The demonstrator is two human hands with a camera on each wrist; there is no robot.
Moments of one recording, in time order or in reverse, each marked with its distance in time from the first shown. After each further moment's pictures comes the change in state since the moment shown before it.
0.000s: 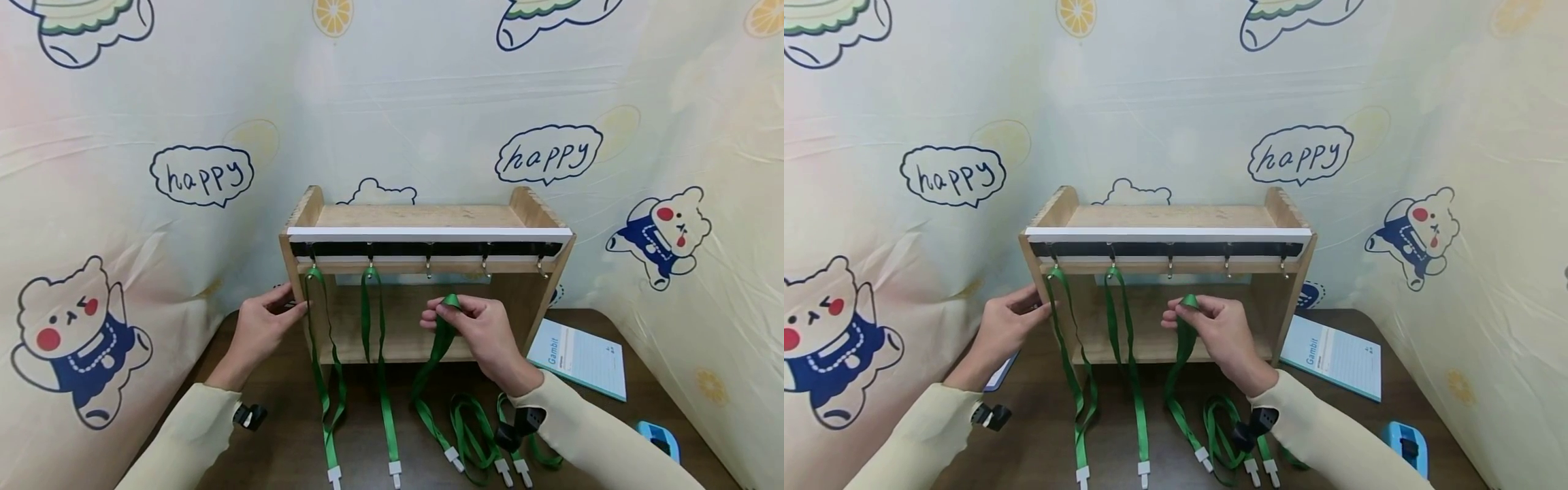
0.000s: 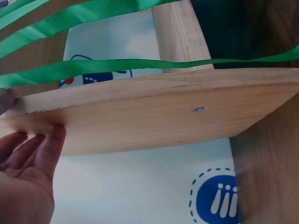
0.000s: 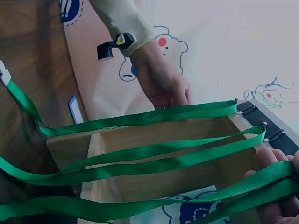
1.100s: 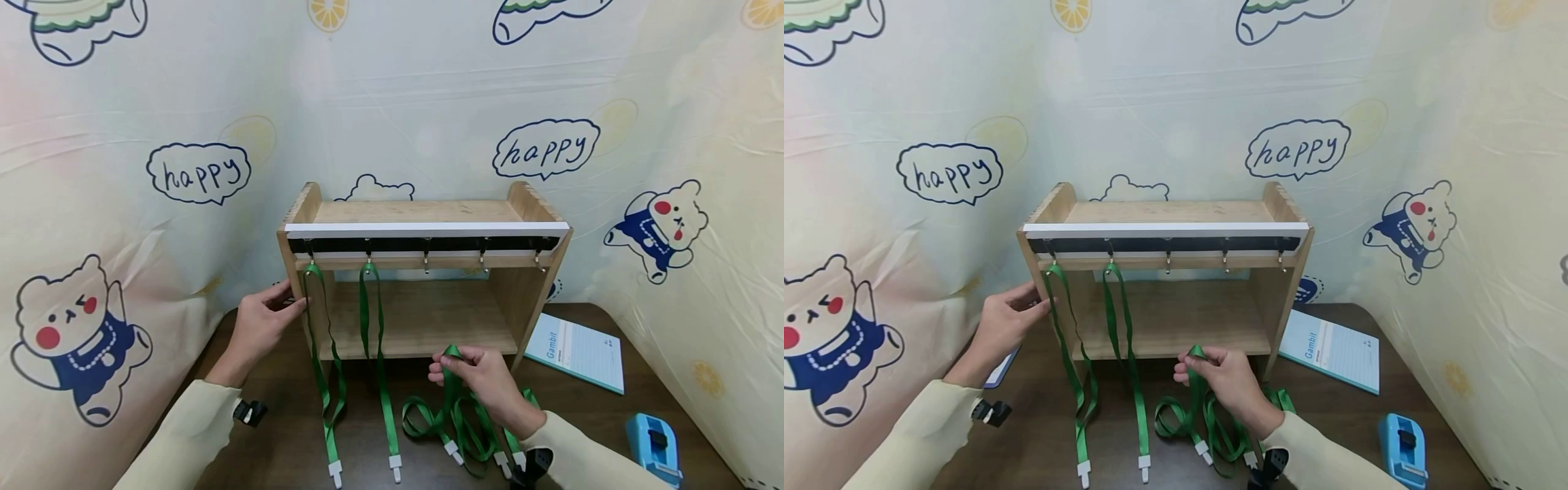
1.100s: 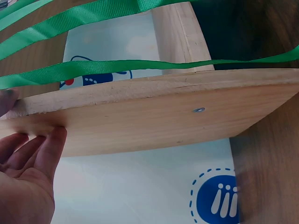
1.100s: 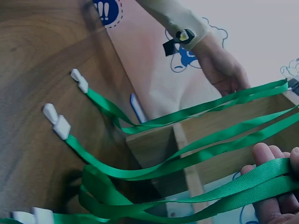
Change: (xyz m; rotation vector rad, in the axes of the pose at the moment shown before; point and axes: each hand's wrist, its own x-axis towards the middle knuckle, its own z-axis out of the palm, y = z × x) left_hand -0.001 0.004 -0.001 0.000 -0.005 -0.012; right_hand -0.044 0.069 -0.008 -0.029 -0.006 0.303
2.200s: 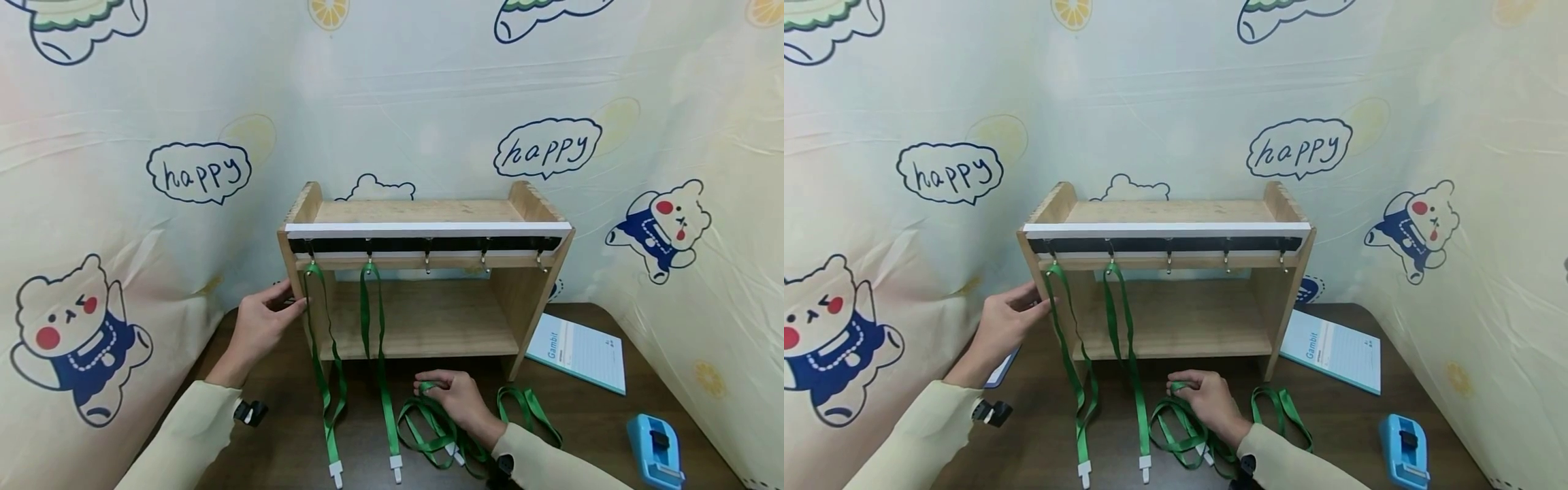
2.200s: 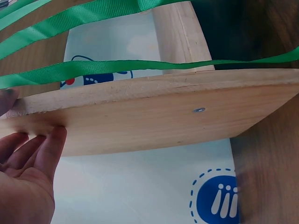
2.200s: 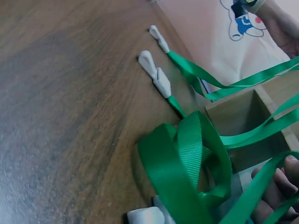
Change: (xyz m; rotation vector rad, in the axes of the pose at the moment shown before) left_hand 0.002 -0.002 0.001 -0.015 -0.002 0.002; right_hand 0.029 0.090 0.026 -0.102 -0.003 0.005
